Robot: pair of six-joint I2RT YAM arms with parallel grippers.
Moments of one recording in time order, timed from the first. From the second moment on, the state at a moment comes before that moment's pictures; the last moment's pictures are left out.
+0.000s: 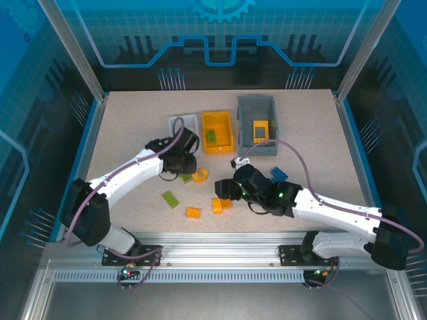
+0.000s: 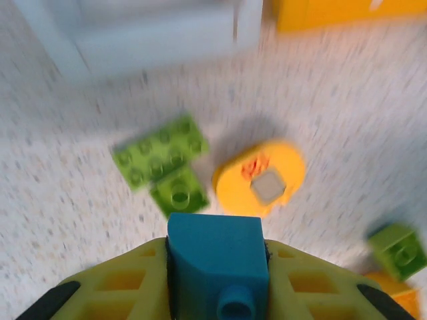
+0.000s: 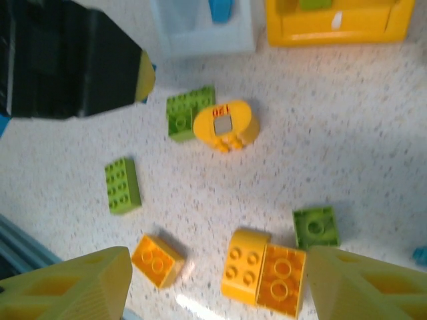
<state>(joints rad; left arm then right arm) -0.53 1.51 1.18 -0.81 -0.10 -0.55 1.00 1.16 0.83 -0.36 0.21 0.72</state>
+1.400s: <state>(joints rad) -0.48 1.16 1.05 -0.64 -0.05 -0.56 0.94 1.80 1.31 -0.61 0.20 1.19</state>
